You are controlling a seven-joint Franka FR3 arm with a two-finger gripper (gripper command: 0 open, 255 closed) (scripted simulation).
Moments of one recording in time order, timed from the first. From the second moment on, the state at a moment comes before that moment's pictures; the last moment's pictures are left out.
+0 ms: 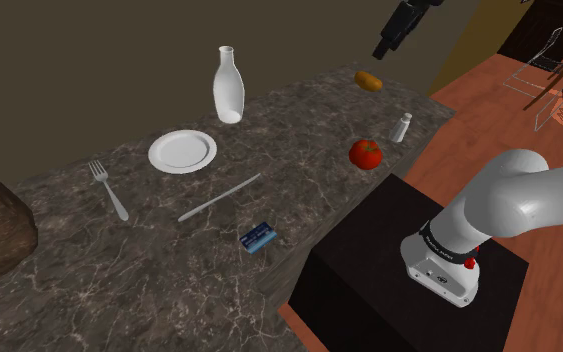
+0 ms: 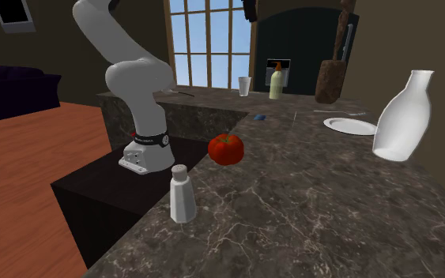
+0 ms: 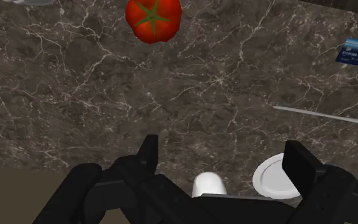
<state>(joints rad) -0.01 -0.78 0.02 -2.27 0.09 1.72 -0.14</state>
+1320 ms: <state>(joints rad) -0.18 -0.68 -0.21 -2.56 -0.14 2.02 -0.37</state>
